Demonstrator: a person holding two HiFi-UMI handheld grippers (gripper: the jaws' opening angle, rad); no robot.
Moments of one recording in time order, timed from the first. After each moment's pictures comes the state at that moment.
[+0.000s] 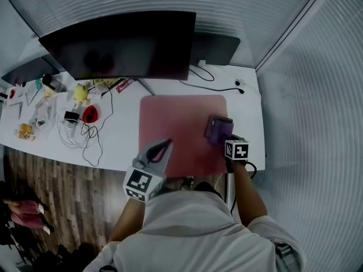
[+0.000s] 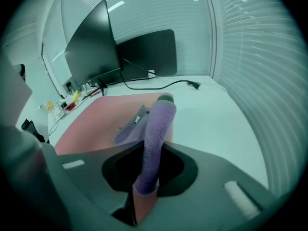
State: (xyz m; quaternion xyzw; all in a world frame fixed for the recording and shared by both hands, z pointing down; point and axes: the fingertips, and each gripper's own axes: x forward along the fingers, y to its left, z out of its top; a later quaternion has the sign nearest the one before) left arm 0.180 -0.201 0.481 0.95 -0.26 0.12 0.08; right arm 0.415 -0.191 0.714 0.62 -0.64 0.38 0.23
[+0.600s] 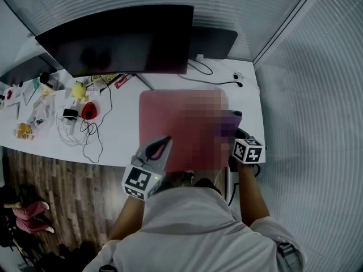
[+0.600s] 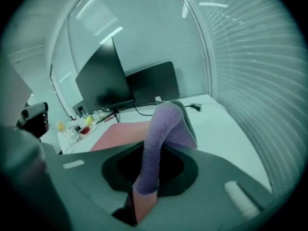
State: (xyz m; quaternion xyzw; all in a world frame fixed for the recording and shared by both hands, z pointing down) left arm 0.170 -0.190 0.470 0.96 -0.25 0.12 0.09; right arm 0.402 -0.178 0.621 0.64 -0.68 0.35 0.12
